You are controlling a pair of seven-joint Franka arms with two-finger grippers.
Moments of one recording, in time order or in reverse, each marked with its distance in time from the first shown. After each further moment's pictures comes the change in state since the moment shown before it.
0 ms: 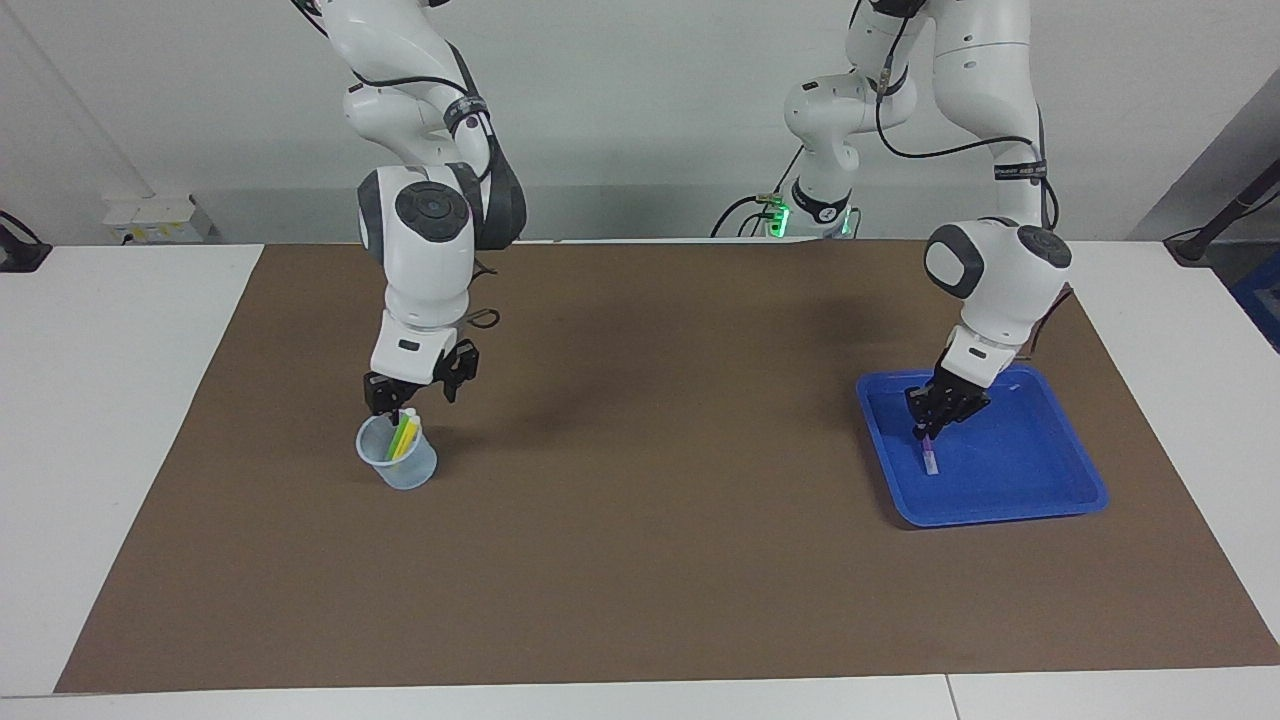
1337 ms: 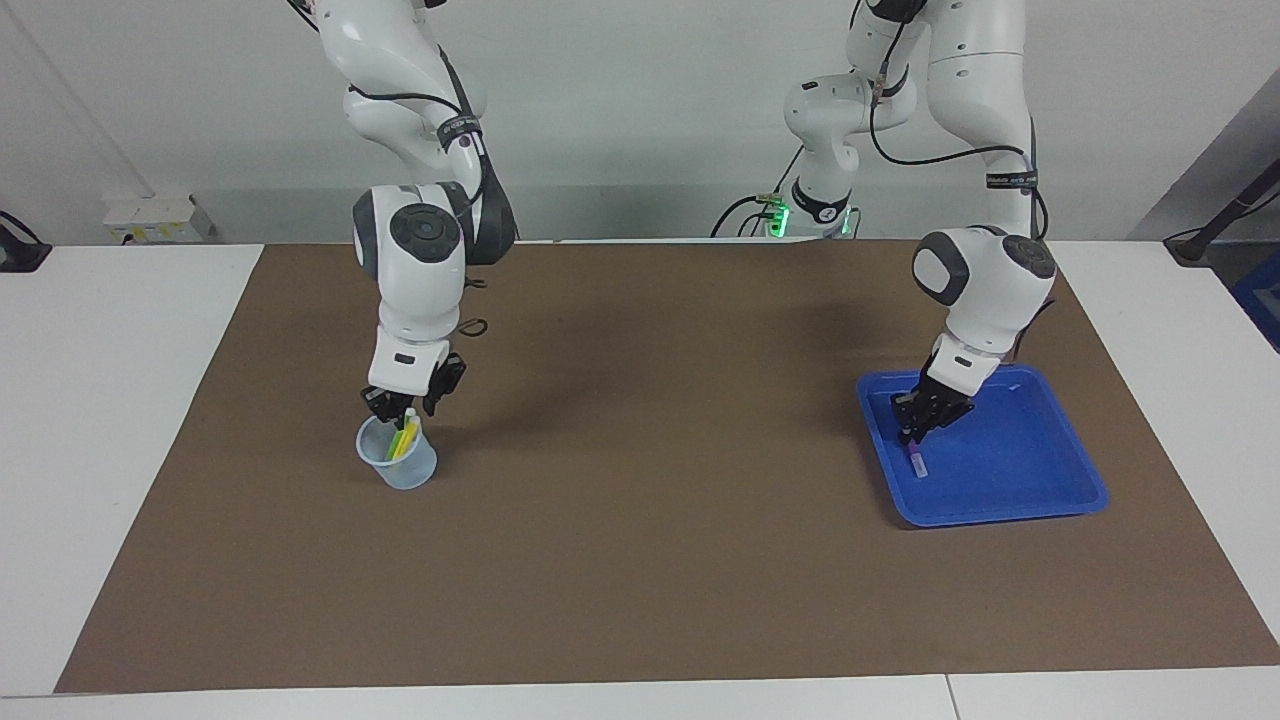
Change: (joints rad) left arm -0.018 0.003 -0.015 0.000 0.000 -0.001 -0.070; right arm -0.028 -0.001 0.001 -0.044 -0.011 0.059 -0.014
